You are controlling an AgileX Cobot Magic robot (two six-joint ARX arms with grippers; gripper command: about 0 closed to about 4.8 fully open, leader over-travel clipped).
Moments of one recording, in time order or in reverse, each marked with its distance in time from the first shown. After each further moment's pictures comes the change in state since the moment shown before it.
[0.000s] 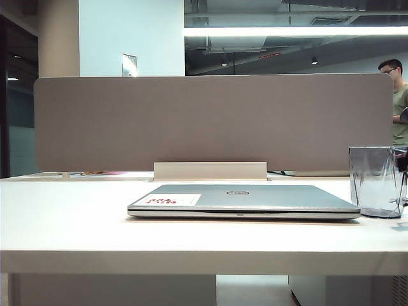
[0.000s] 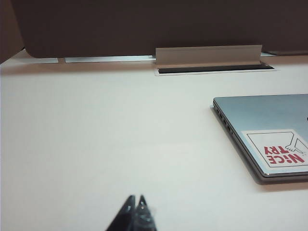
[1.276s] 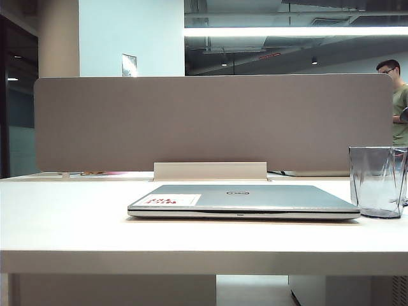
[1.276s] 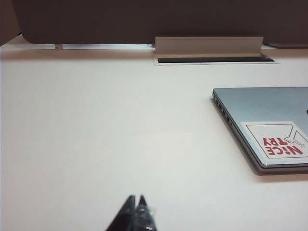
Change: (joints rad) left arm 0.000 0.000 0.000 -0.039 0.000 -0.023; right arm 0.000 -1.024 -0.336 -0.467 0.048 0.111
